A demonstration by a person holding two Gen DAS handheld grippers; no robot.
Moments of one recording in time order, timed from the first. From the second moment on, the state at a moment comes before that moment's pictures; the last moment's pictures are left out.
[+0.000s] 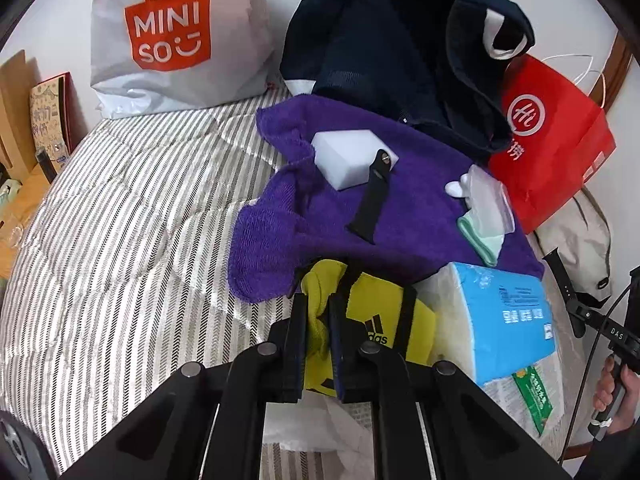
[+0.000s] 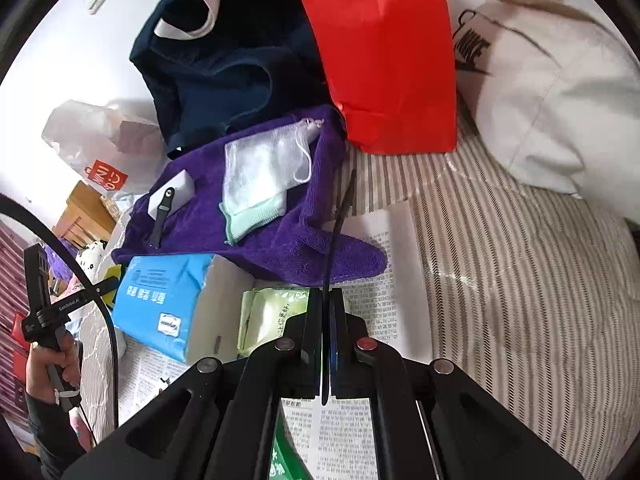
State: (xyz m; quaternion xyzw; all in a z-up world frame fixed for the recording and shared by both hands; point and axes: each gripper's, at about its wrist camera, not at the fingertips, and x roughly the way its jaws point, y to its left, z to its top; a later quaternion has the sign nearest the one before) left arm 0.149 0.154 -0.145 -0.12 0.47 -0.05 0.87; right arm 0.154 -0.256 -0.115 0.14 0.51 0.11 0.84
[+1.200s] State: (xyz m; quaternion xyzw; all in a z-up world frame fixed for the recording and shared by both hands) left arm 0.155 0.148 -0.070 -0.13 0.41 -0.06 0.90; right arm 0.171 -0.206 -0.066 0.09 0.48 0.16 0.86
